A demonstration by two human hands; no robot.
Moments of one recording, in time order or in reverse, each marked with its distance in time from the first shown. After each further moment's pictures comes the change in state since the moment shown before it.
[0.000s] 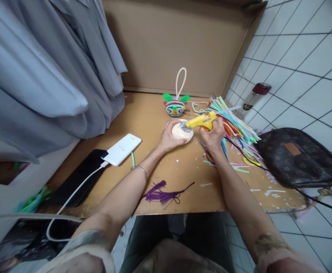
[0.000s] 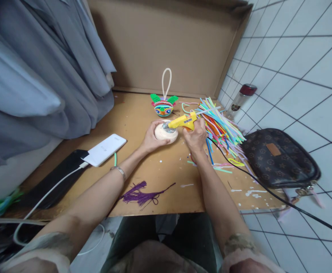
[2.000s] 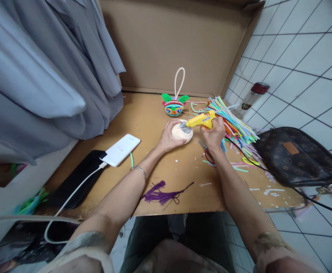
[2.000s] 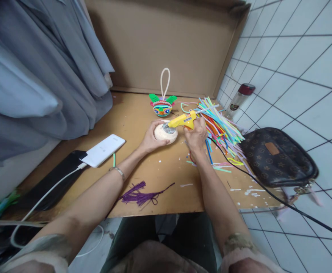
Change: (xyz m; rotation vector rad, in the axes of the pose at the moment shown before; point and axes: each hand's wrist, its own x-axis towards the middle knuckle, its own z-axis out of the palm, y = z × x) left_hand 0.001 0.004 -0.001 0.038 -0.041 0.034; right_hand 0.004 -0.002 -0.007 -0.058 -0.022 0.030
